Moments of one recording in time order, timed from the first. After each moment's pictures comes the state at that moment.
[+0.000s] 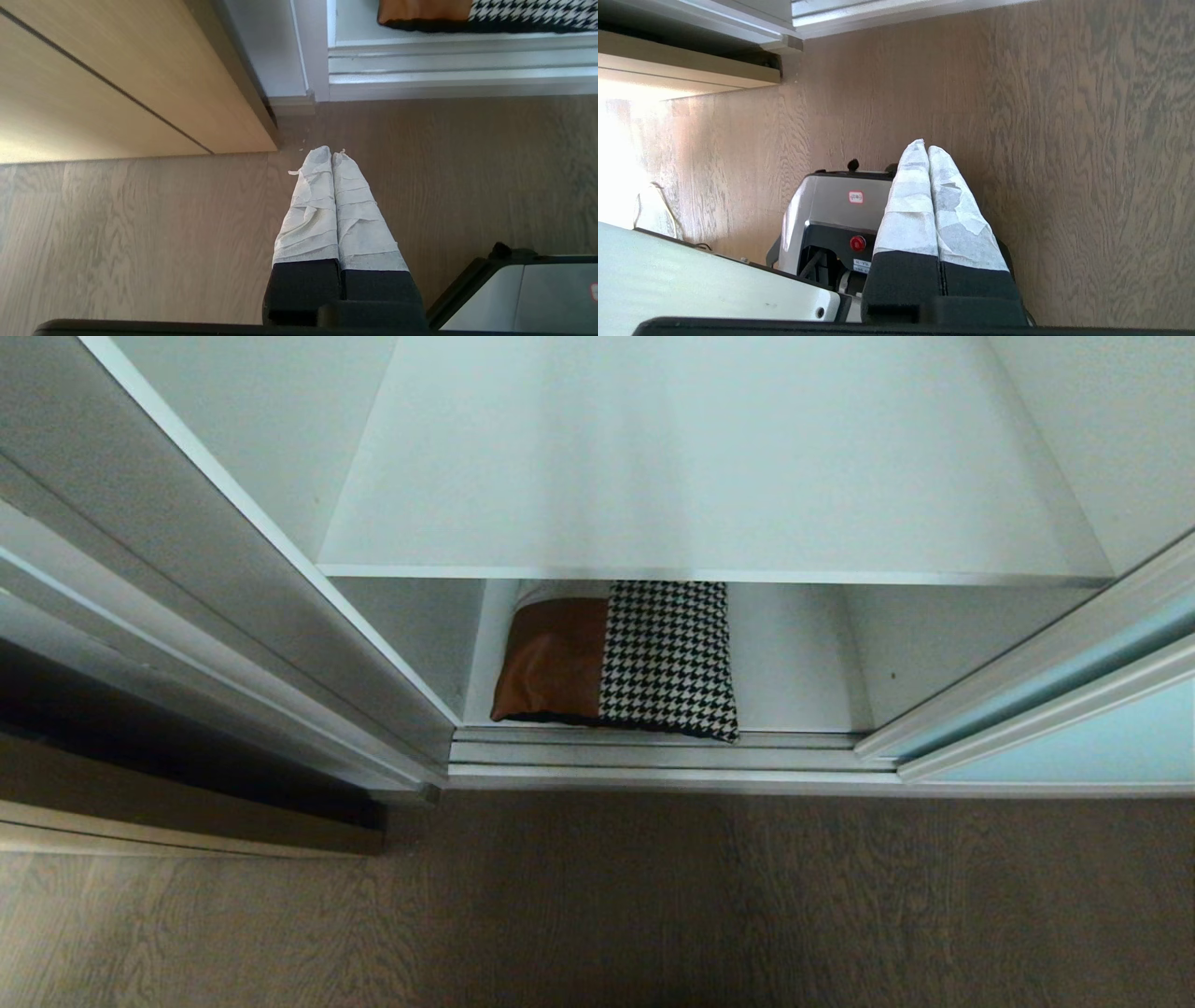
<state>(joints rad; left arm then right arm) 0.01 0.01 0.00 0.00 -0.01 0.09 0.08 0.27 -0.22 0.18 0.30 0.36</state>
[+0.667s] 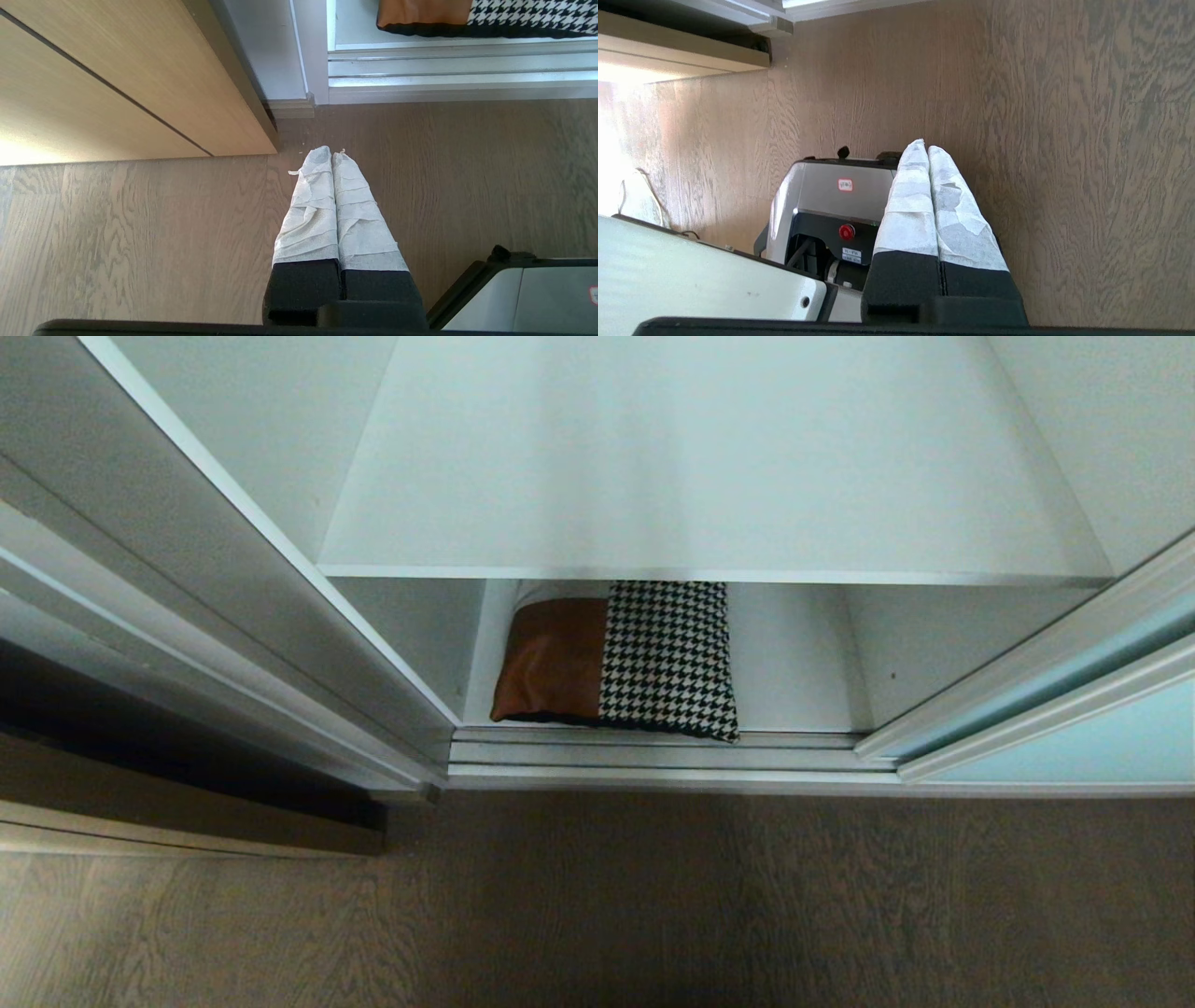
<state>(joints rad) 0.01 0.00 0.00 0.01 -0.01 0.09 0.08 0.27 -0.17 0.17 0.31 0.32</state>
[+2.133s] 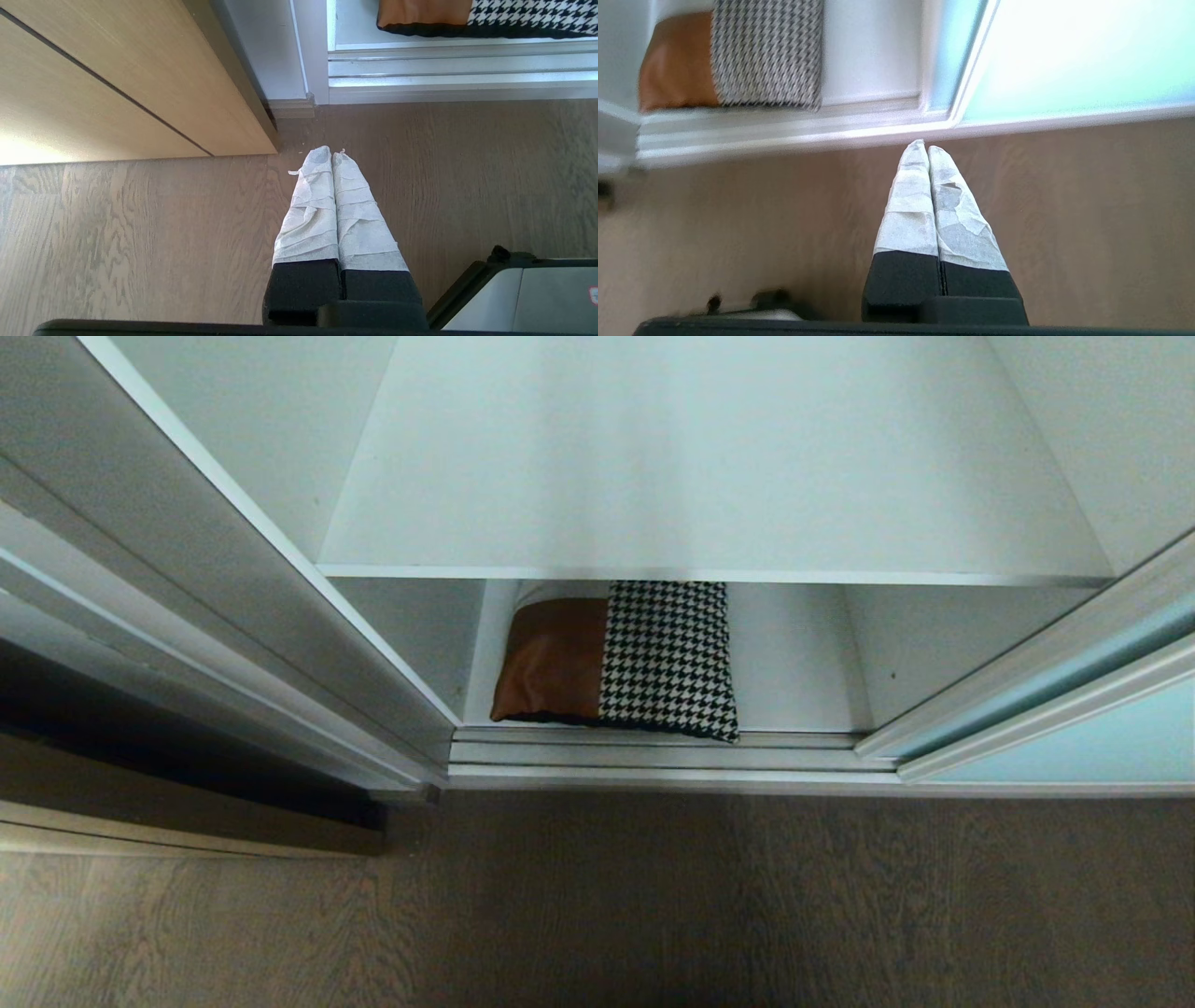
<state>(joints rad) 0.01 0.00 0.00 0.01 -0.01 0.08 0.06 0.38 -0.62 0.25 -0.16 0.15</state>
